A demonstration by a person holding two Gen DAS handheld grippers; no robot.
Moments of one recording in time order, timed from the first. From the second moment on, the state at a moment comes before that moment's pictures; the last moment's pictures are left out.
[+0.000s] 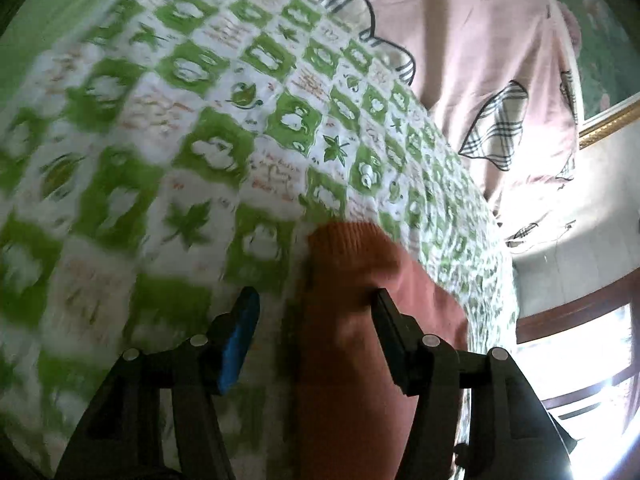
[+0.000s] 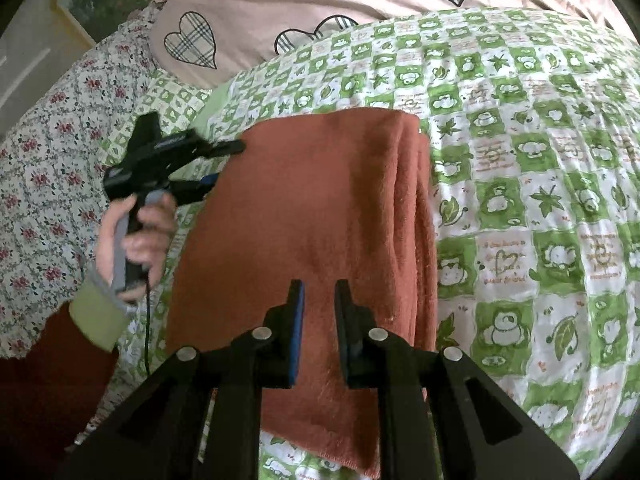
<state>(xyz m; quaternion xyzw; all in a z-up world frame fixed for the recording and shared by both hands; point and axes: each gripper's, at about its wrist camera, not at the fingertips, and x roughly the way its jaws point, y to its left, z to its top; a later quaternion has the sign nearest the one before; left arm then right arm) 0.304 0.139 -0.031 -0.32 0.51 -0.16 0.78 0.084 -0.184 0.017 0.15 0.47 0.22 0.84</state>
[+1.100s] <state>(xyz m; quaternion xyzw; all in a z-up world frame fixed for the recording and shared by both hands) 0.192 0.104 0.036 -0.13 0.46 -0.13 0.87 0.095 -0.196 0.000 0.14 0.47 0.17 0.85</state>
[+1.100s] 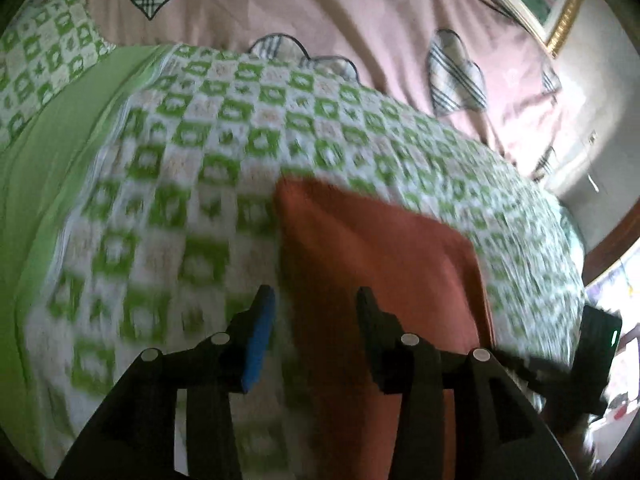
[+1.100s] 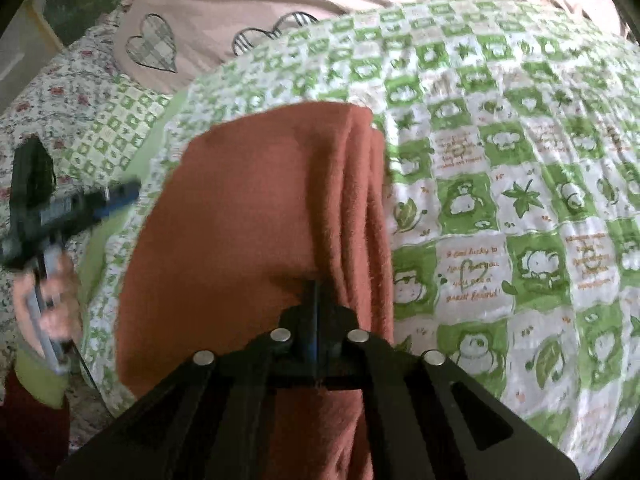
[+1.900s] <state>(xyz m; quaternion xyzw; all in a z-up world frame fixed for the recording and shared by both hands) 0.063 0.088 0.017 -0.09 0.50 -0.08 0.86 0.019 -0.191 0.024 0.11 0.47 0.19 0.86</state>
